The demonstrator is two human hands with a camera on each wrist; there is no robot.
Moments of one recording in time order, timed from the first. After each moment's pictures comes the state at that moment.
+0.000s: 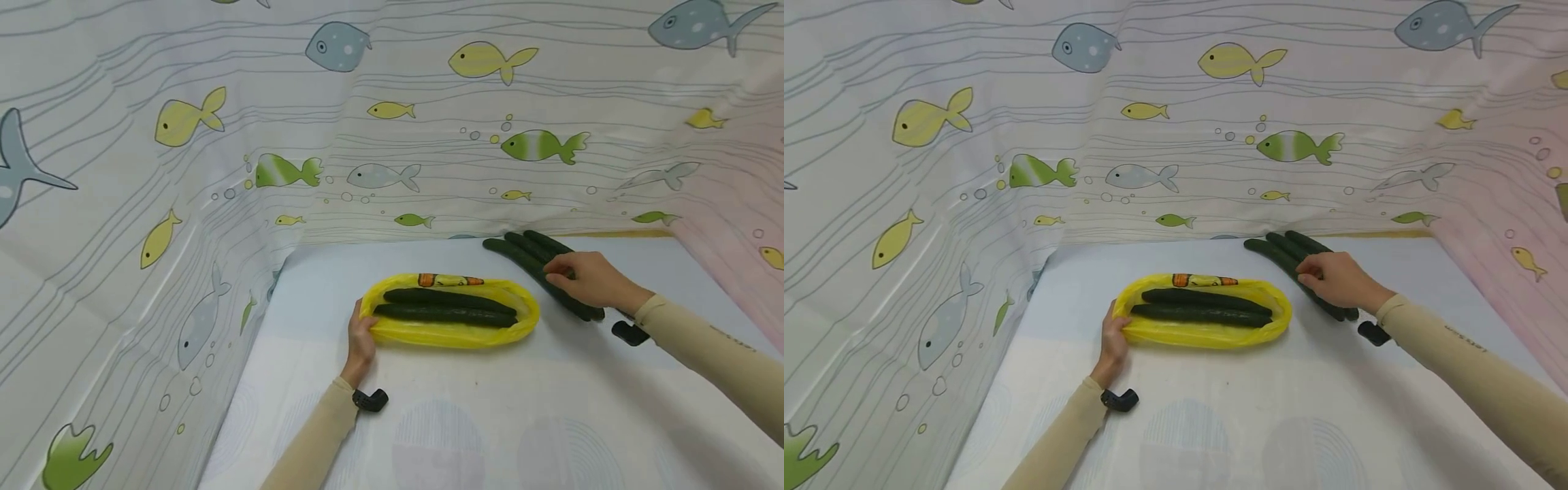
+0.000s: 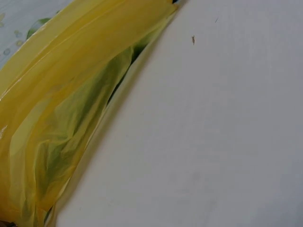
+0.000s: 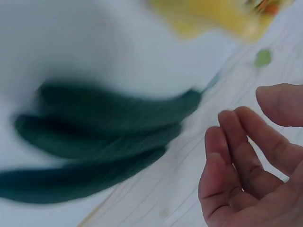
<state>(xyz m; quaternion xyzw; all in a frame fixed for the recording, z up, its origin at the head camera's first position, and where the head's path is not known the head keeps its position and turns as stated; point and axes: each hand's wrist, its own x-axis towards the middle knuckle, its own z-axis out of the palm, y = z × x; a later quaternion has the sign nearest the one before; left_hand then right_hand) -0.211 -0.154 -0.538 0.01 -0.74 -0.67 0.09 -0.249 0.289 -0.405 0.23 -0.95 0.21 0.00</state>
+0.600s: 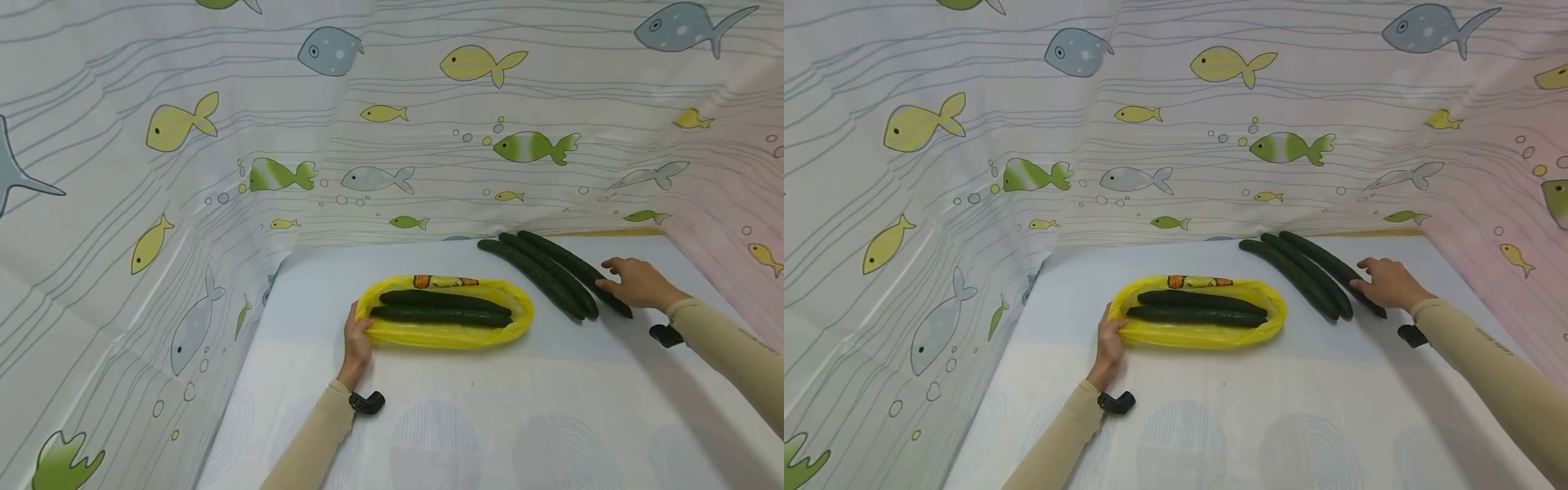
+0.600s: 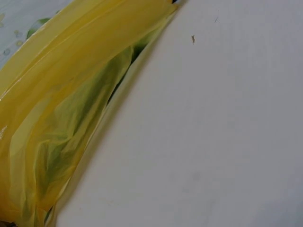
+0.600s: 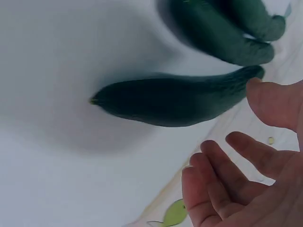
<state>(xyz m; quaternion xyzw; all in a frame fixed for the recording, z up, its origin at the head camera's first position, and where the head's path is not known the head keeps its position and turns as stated) -0.211 -0.154 -0.536 -0.01 -0.72 -0.69 0.08 -0.260 0.397 -0.446 0.11 -0.98 0.13 -0.06</state>
